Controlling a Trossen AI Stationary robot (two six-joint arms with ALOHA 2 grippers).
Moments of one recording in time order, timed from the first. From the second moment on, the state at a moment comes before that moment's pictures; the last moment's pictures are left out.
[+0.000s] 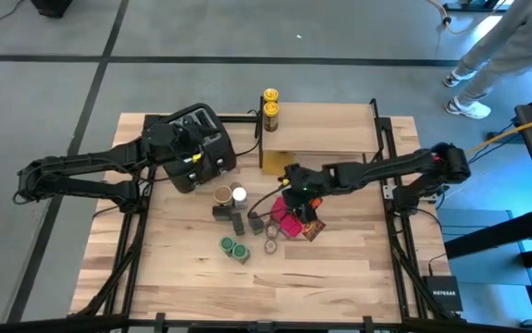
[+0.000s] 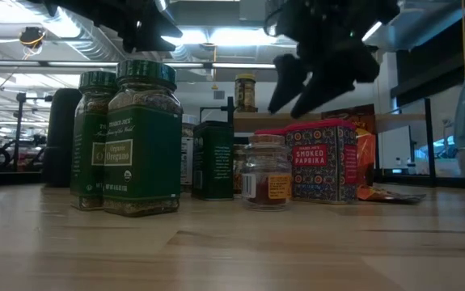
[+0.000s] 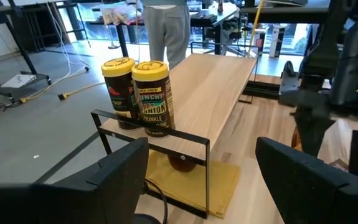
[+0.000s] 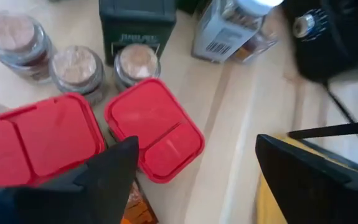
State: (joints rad) left arm 0.29 0.90 0.71 -0.02 -0.19 0.03; right arm 0.02 1.55 1.02 -0.36 0.02 -0.43
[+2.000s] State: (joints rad) left arm 0.29 0.90 0.71 -0.02 -0.19 0.04; right arm -0.01 1.70 1.14 -0.42 -0.03 -0.50
